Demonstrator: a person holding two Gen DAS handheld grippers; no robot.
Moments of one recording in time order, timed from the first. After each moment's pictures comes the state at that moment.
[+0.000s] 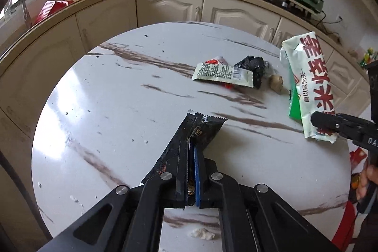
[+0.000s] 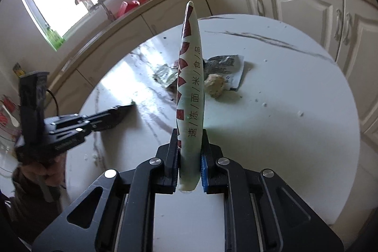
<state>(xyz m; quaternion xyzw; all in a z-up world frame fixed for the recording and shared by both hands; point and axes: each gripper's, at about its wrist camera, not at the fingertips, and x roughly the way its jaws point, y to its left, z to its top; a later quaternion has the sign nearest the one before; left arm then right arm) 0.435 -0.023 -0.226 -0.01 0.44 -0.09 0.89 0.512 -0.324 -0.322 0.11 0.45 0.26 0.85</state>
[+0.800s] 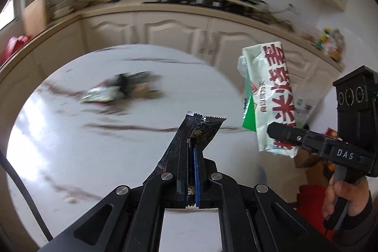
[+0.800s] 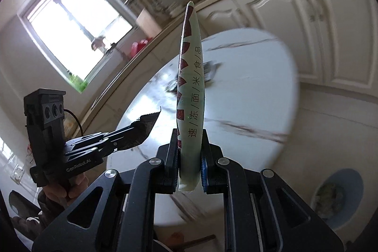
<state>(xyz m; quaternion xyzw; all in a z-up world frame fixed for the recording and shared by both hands) 0.360 -0.179 -0.170 0.03 0.39 -0.21 0.89 0.404 -0.452 -0.309 0.24 0.37 0.24 0.86</state>
